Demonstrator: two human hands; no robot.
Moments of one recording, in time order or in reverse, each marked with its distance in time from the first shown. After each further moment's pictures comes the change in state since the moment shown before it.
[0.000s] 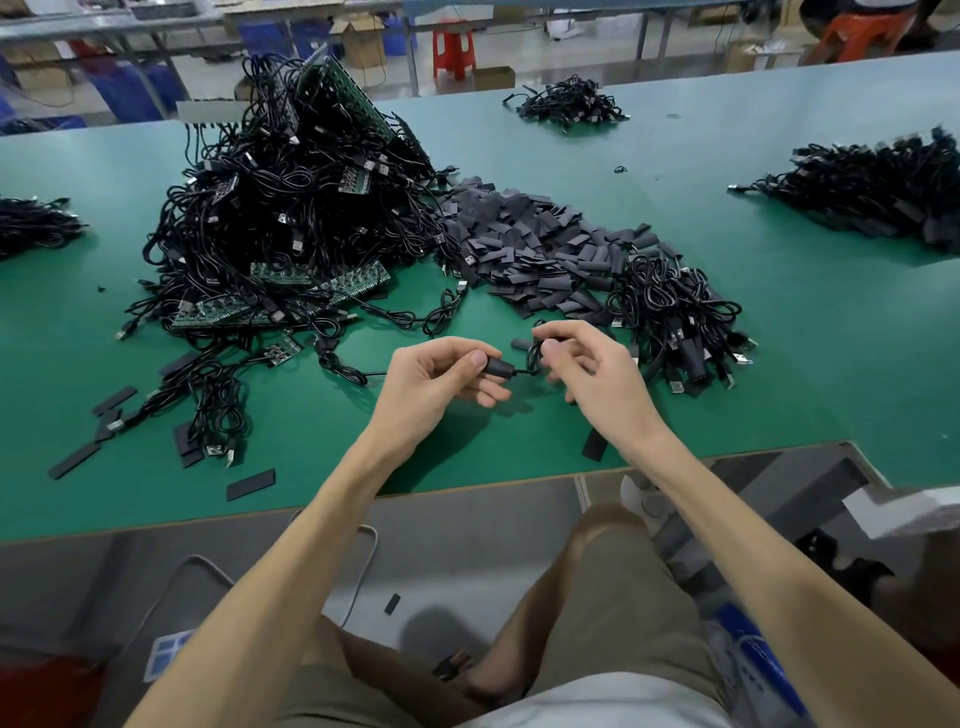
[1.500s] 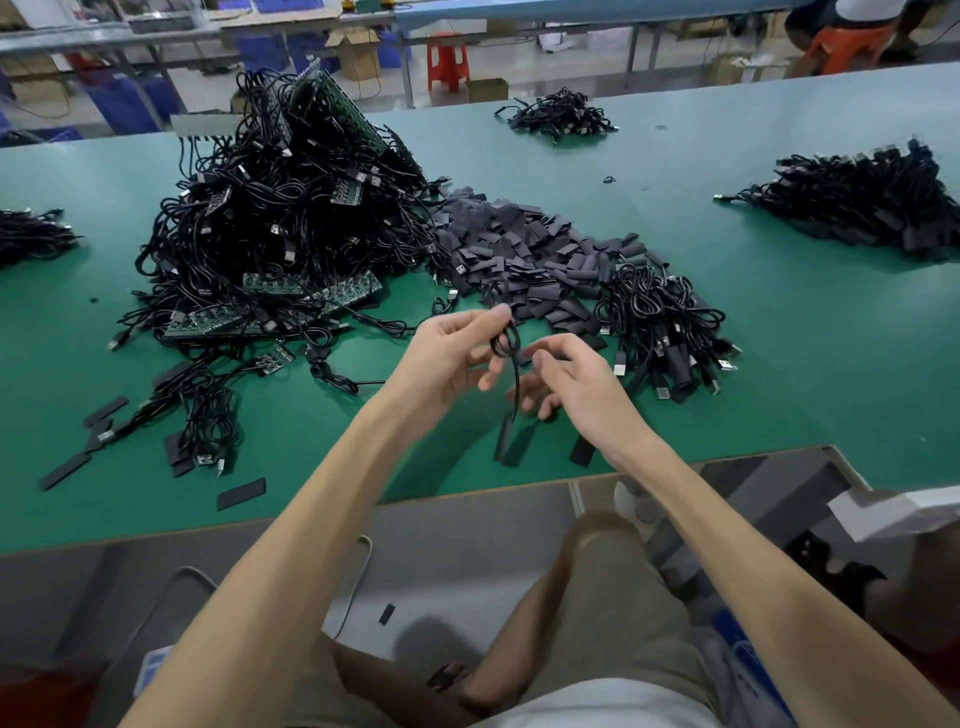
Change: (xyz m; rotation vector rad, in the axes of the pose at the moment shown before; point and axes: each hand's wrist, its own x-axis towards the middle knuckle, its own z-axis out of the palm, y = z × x) left_hand 0.037 0.027 0.022 -0.227 -0.059 -0.259; right_hand -0.001 -0.007 0.003 0.209 -0.142 0.100
